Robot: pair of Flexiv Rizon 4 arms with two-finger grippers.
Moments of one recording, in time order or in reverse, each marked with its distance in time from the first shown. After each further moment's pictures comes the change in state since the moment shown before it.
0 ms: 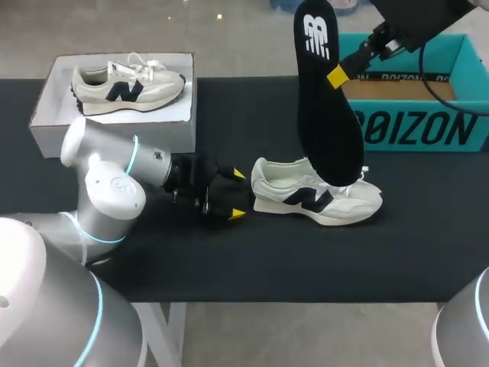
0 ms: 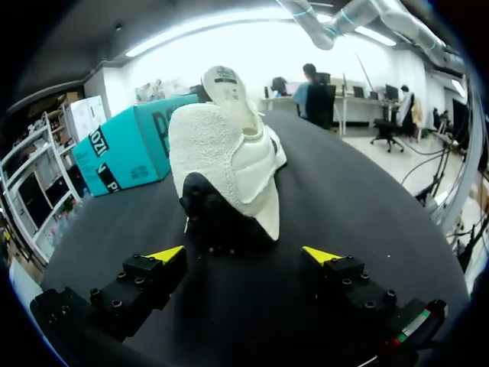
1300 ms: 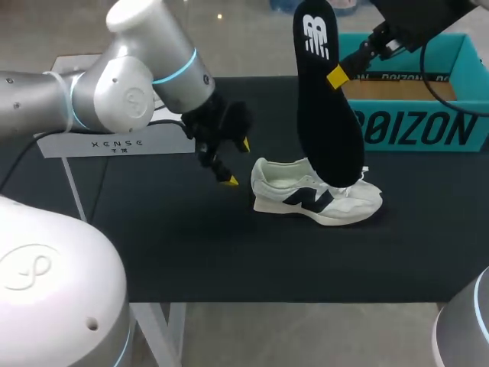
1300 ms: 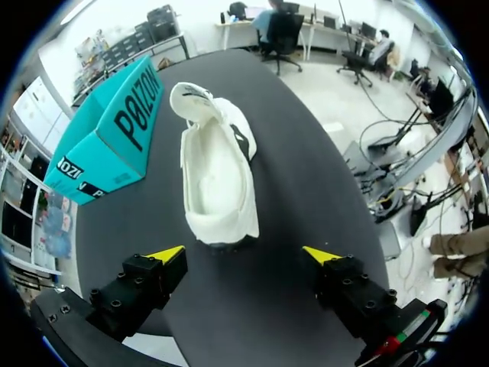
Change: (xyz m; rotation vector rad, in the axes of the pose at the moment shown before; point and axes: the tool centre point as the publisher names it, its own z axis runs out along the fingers) left arm -0.013 -0.086 -0.065 -0.511 0.230 0.120; right arm 0.005 -0.001 -0.003 0.003 0.008 0.003
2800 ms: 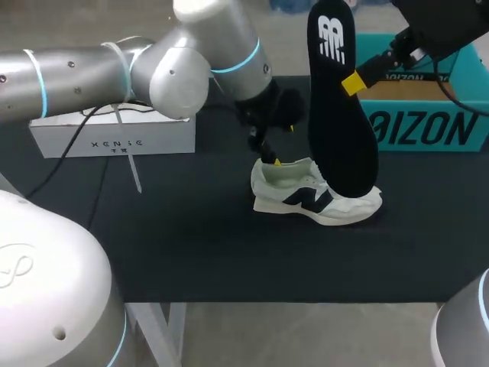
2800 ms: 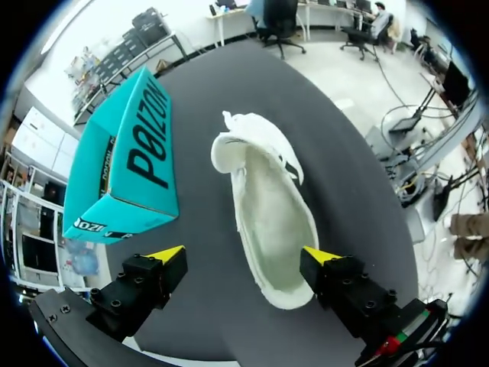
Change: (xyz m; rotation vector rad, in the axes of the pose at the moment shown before) left arm -0.069 -0.076 0.026 -0.097 -0.109 0.115; right arm 0.027 -0.019 -0.026 -0.037 -0.016 -0.017
